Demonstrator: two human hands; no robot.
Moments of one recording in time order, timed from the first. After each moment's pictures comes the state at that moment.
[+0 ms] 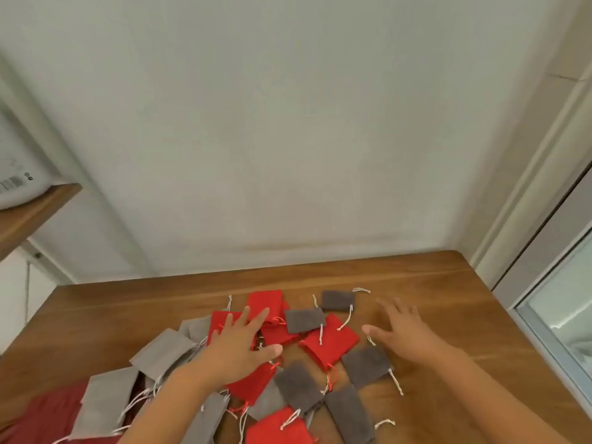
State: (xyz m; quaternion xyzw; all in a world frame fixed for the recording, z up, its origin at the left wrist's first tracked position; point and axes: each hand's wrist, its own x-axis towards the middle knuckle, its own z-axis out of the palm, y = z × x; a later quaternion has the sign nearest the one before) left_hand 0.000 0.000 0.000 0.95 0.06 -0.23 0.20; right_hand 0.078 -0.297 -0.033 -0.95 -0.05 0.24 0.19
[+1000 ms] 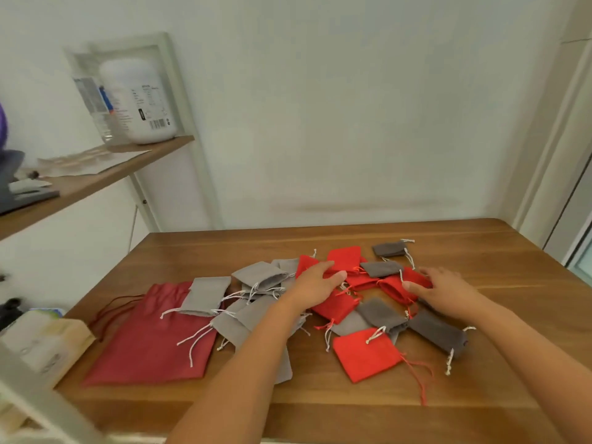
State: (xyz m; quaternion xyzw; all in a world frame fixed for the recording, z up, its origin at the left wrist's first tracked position) left_hand -0.064 -0.028 -0.052 0.93 0.05 -0.06 0.37; right_hand -0.013 -0.274 -0.063 -0.98 -0.07 0.09 0.17
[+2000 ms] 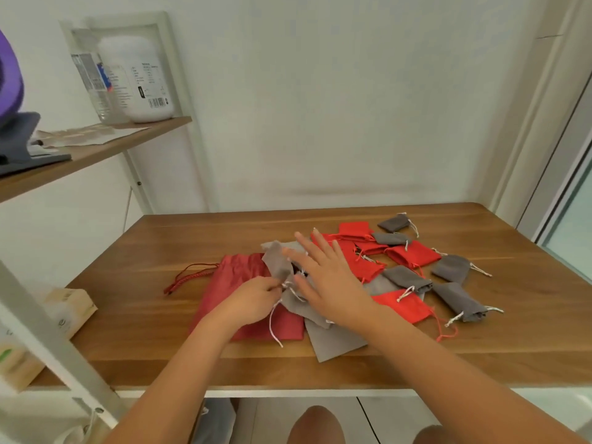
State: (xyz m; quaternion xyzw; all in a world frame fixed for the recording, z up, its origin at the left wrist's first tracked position) left_hand -0.165 0.036 -0.060 0.94 0.03 -0.05 0.34; right_hand -0.117 -0.132 -0.067 -0.88 -0.41 -0.15 0.20
